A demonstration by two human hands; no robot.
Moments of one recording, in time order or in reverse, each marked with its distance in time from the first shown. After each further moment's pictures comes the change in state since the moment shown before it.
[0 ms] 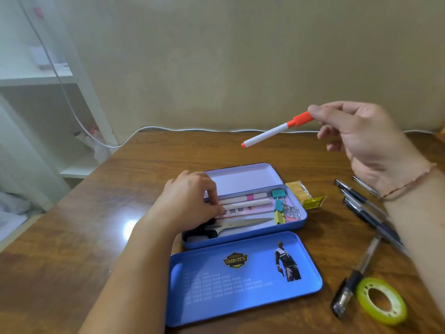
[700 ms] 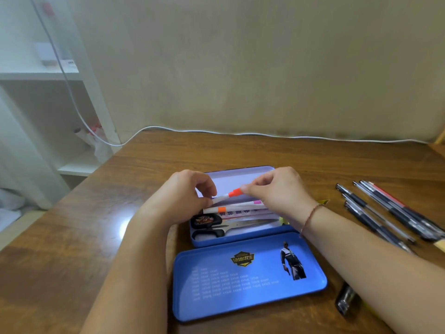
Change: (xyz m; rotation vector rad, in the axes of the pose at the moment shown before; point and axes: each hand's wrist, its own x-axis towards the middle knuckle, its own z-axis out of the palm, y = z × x) left_hand -0.004 -0.021 -0.017 -0.265 -0.058 -0.040; right_hand -0.046 0.052 0.090 -0.633 -0.178 0.164
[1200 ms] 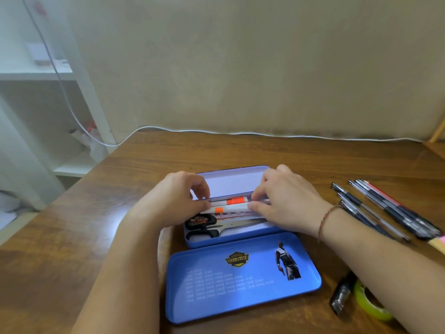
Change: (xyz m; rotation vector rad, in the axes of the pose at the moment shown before) left_hand -0.004 0.005 -0.001 0.079 0.017 -0.003; right_hand -0.003 0.016 -0.021 -0.622 -0.106 -0.465
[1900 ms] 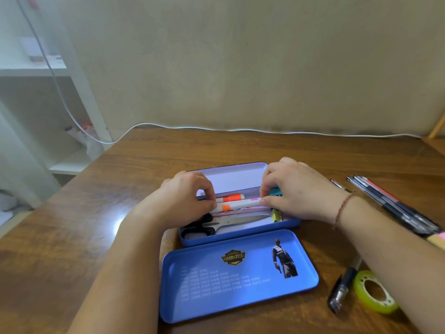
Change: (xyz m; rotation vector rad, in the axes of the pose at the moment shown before) left_hand 0.000 0.017 0.007 0.081 -0.097 0.059; right_hand 0.001 0.027 -0.015 -0.033 -0.085 -0.106
